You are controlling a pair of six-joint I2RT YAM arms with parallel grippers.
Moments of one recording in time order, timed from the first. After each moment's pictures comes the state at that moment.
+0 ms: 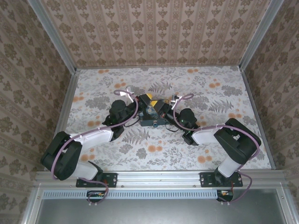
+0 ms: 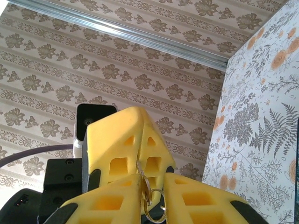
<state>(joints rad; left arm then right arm) -0.67 1.39 0.63 0.78 0.20 -1.10 0.68 1.64 0.57 1.22 -0.15 1.28</state>
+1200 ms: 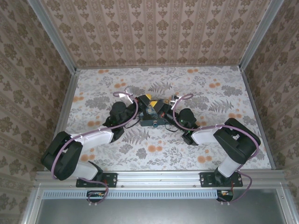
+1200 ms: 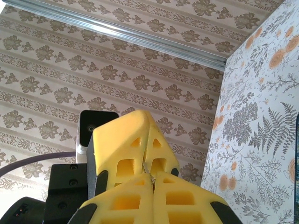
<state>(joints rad) -0.69 1.39 0.60 0.81 0.14 -1.11 0.68 1.65 0.58 1.22 -0.14 1.29</state>
